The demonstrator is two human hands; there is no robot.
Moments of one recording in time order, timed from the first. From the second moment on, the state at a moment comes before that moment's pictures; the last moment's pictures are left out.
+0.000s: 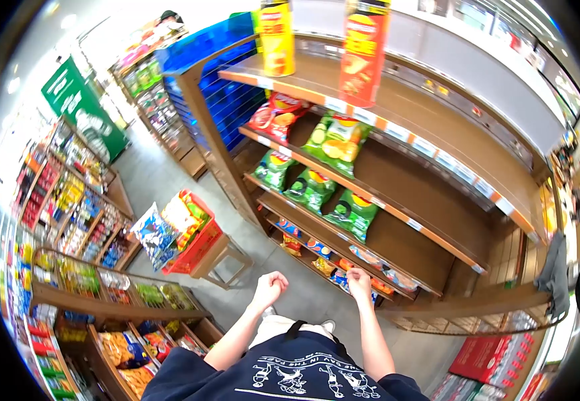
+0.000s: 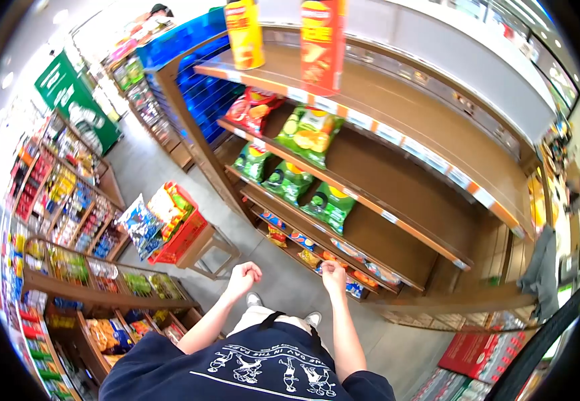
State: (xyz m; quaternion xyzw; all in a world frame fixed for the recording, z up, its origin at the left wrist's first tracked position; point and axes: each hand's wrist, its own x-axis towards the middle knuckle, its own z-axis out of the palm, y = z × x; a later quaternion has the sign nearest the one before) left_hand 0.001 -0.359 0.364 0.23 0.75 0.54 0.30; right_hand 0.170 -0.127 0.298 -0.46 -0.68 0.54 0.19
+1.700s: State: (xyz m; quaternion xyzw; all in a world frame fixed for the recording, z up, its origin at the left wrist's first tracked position) left_hand -0.392 -0.797 0.316 -0.26 0.76 0.60 0.02; right_hand -0.466 -0.565 0.282 0.01 -0.80 0.59 -0.14
